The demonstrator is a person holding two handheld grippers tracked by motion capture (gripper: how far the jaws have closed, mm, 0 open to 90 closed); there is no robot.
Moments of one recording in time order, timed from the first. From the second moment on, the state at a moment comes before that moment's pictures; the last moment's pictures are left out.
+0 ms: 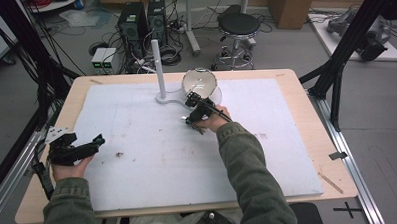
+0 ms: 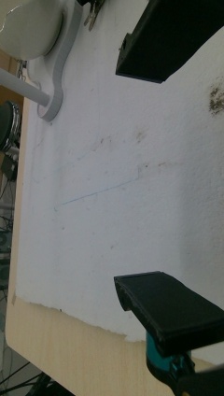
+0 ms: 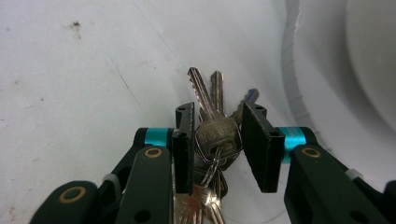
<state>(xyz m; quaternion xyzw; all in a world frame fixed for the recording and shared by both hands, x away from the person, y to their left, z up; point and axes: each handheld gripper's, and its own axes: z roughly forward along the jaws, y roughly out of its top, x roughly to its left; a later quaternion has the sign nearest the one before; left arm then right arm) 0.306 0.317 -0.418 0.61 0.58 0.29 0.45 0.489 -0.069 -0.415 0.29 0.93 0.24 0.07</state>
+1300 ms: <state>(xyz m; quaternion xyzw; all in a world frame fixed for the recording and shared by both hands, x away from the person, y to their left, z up) 0.308 0.318 -0.420 0.61 0.58 0.29 0.46 0.469 -0.085 -0.334 0.26 0.90 0.34 0.08</state>
